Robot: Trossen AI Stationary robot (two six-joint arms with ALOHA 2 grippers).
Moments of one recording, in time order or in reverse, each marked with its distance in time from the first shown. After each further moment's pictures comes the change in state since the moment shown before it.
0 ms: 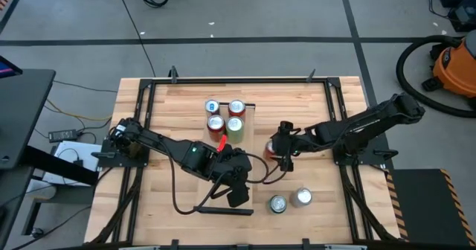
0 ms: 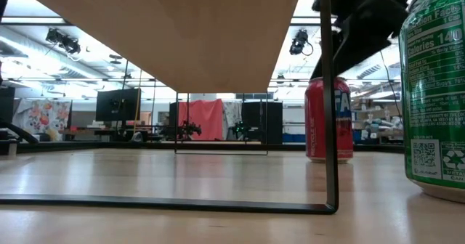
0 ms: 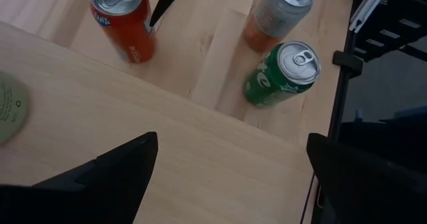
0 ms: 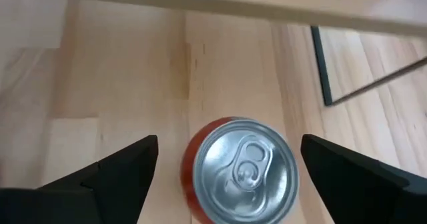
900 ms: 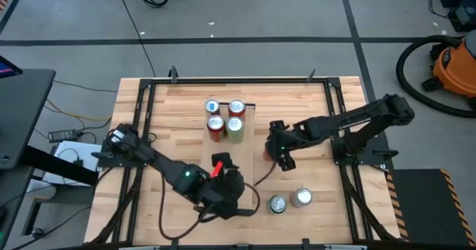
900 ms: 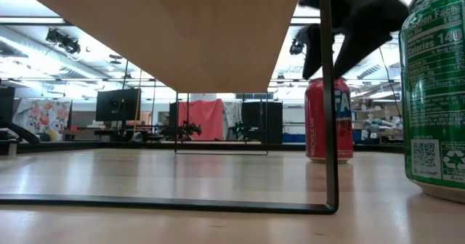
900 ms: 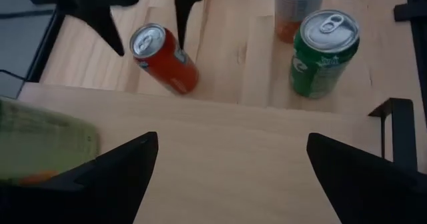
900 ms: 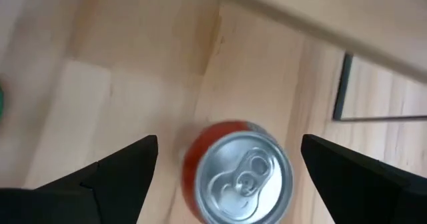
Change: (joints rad) left arm -0.146 0.006 -0.081 0.014 -0.352 0.245; right arm -0.063 0.140 0.219 -0.255 -0.131 -0.270
